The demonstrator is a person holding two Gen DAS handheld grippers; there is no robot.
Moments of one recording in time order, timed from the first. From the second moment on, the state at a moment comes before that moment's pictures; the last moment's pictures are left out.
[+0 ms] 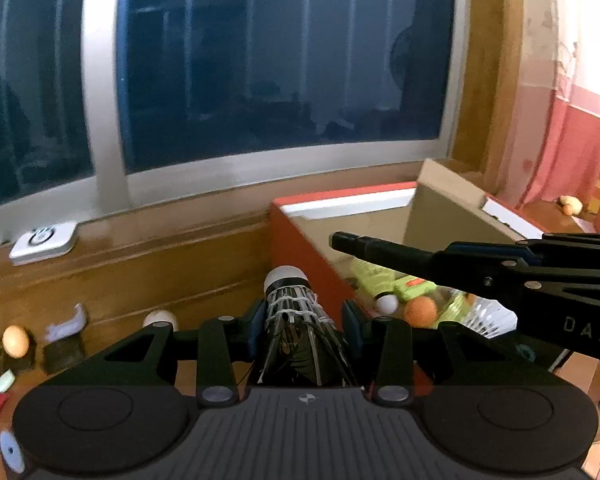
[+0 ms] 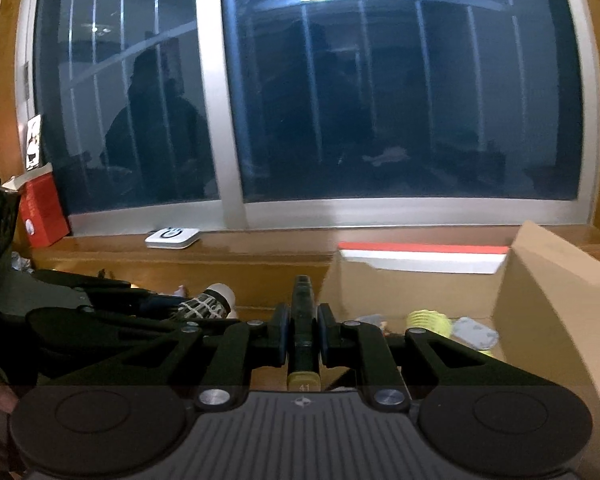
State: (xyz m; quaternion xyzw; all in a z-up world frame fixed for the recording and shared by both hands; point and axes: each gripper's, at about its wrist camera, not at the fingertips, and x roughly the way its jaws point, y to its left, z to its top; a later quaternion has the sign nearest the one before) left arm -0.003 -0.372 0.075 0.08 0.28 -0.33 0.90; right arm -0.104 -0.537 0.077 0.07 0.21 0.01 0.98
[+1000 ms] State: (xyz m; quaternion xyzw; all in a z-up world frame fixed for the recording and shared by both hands) left arm -0.028 -0.484 0.055 0.14 0.29 -0.41 0.85; right arm -0.142 -0.641 0.043 0.11 0.23 -0.12 0.96
